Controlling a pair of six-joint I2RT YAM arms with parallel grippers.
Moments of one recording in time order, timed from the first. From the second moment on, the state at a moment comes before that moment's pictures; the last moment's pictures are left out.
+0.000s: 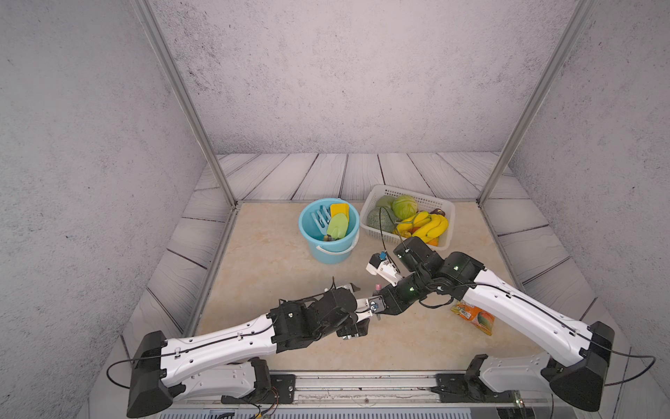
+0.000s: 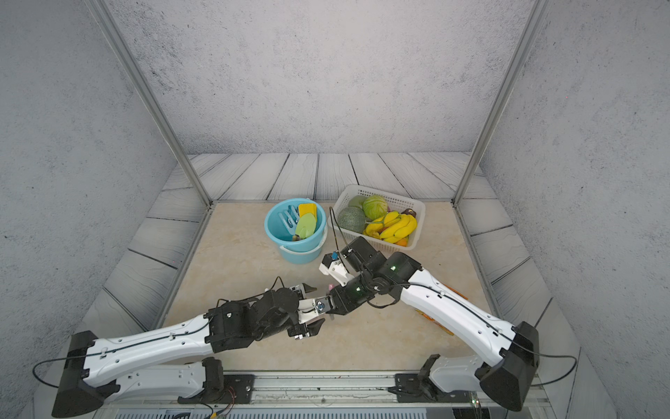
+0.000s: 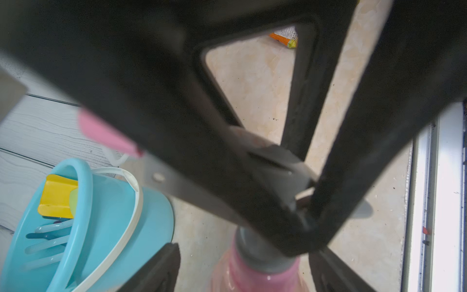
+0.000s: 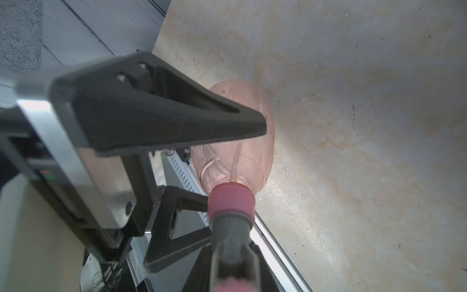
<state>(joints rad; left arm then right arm) -1.23 1.07 0.85 -0.44 -0.27 0.37 0.85 1.29 1.26 -1.01 -0.55 0.29</state>
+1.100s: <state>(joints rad) -1.24 1.16 0.86 -0.37 -0.29 0.22 0.78 1.29 1.24 -1.04 -0.51 0.30</state>
